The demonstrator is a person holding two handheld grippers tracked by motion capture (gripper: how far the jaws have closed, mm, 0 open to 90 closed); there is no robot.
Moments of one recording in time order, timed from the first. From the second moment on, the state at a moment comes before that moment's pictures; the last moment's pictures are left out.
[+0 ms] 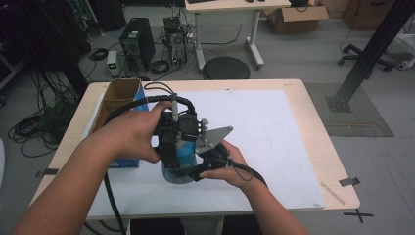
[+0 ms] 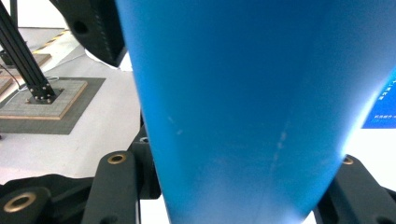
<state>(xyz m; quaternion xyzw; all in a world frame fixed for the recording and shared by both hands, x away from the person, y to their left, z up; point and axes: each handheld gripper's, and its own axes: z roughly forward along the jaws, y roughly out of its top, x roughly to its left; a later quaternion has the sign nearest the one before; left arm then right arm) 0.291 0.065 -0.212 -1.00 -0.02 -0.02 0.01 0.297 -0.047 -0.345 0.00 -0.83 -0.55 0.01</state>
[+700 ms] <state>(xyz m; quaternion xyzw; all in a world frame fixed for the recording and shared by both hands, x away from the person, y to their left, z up) 0.290 0.061 -0.211 -1.00 -0.02 -0.02 0.02 0.297 -0.047 -0.345 0.00 -0.83 -0.55 0.01</state>
